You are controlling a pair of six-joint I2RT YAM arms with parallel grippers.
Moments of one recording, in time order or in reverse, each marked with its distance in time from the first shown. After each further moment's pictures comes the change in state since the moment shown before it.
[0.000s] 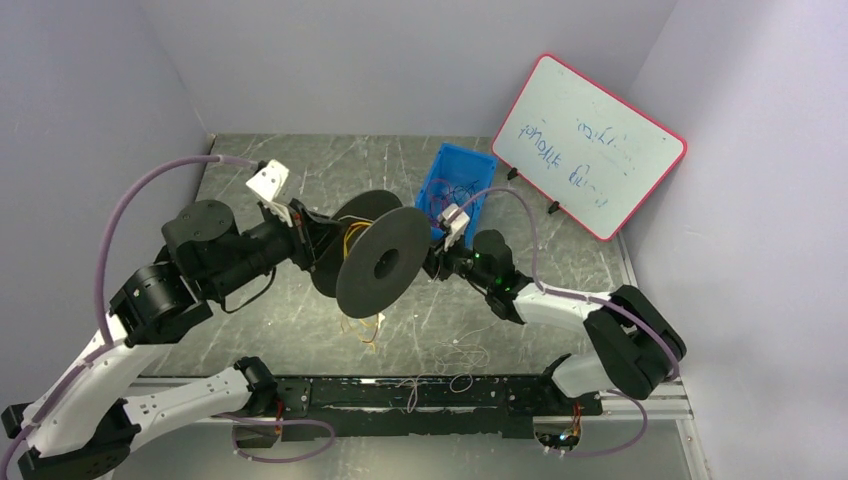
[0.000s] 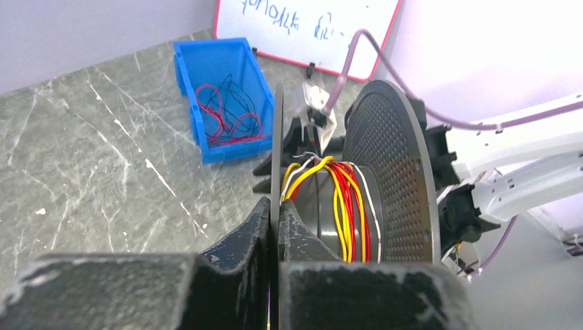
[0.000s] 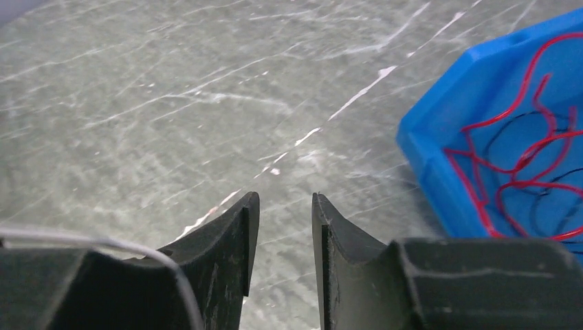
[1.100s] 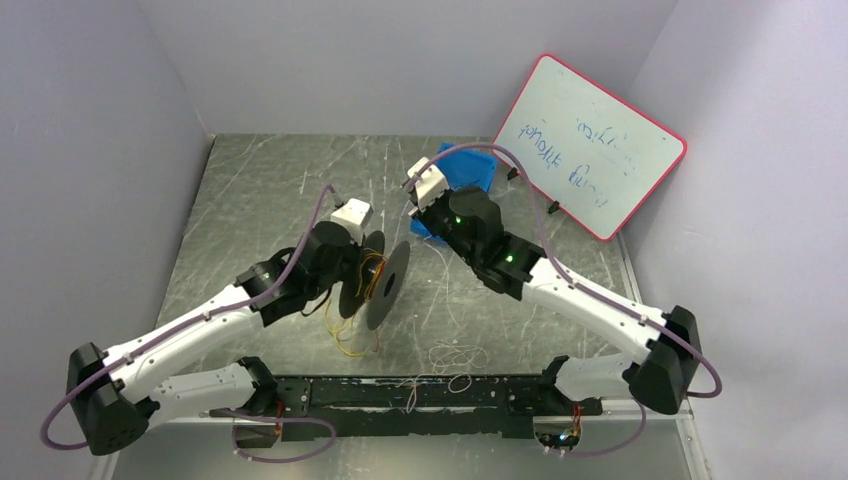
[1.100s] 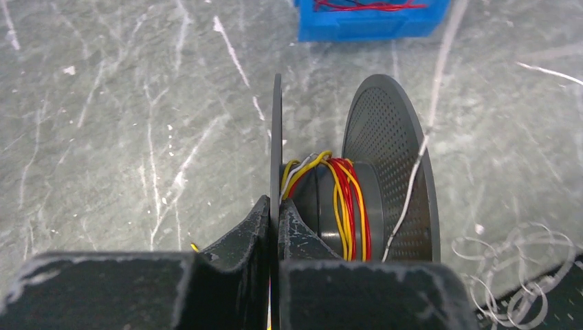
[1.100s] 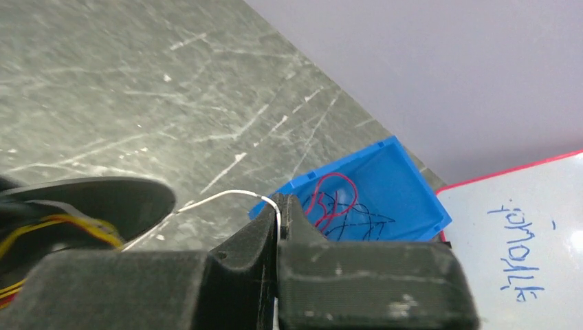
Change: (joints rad) left arm 0.000 0.209 -0.483 0.285 -0.313 -0.037; right arm 0.240 -0.132 0.556 -0.632 0.546 -0.389
